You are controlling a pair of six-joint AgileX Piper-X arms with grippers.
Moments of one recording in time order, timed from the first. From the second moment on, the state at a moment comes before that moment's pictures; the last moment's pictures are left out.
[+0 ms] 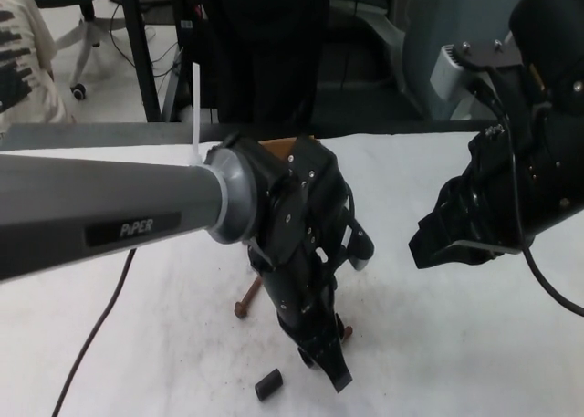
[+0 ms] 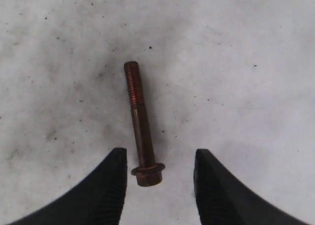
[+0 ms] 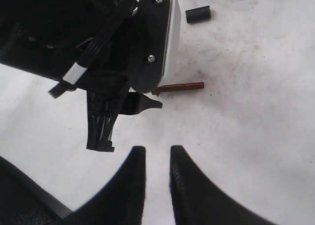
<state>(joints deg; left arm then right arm) -43.5 105.6 -68.2 40.5 11.3 20.2 28.7 68.9 -64.4 61.3 -14.9 3.5</state>
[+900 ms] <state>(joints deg) -43.5 108.7 -71.2 39.9 11.3 20.2 28.7 68.9 -64.4 61.3 -14.9 3.5</state>
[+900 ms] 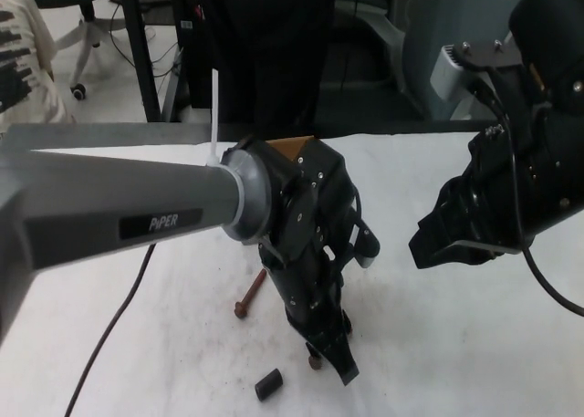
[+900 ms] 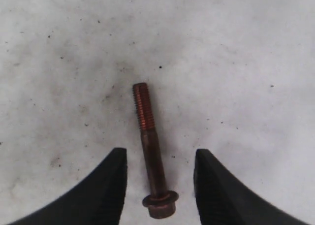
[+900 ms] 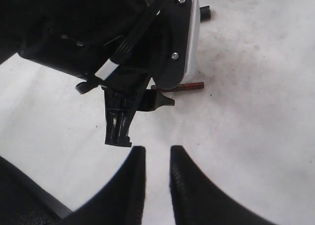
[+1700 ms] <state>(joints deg) -43.5 110.7 -71.4 41.2 12.2 21.2 28.7 68.9 -64.4 61.3 -14.9 3.5</state>
